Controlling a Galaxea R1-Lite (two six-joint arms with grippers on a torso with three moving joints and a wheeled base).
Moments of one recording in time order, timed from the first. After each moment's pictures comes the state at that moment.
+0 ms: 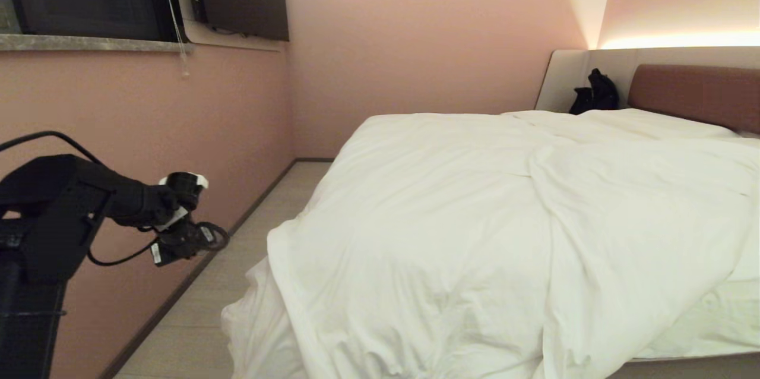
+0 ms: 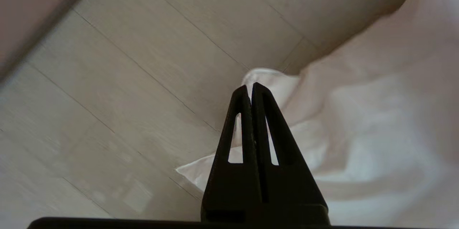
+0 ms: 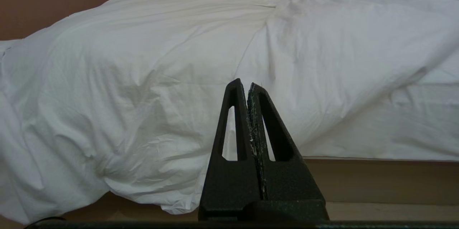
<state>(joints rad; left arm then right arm) 0.16 2.46 -1.66 0.24 0.22 -0.46 0.00 0.00 0.00 0.00 0.00 -0.01</state>
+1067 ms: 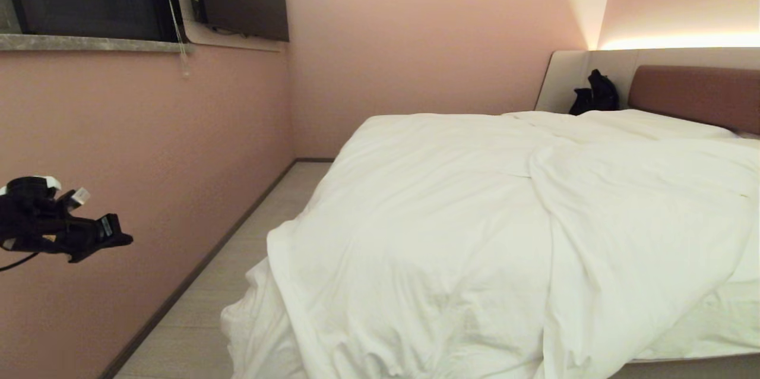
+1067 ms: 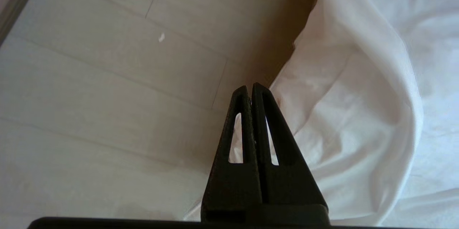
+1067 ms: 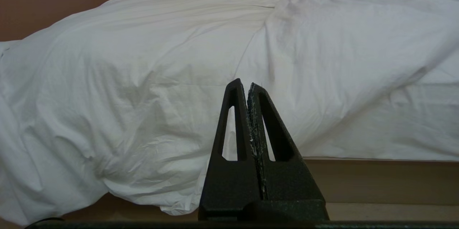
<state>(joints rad) 0.57 2.51 -1.85 0.24 -0.54 -0.06 0.00 0.00 0.00 0.00 0.00 -0.01</state>
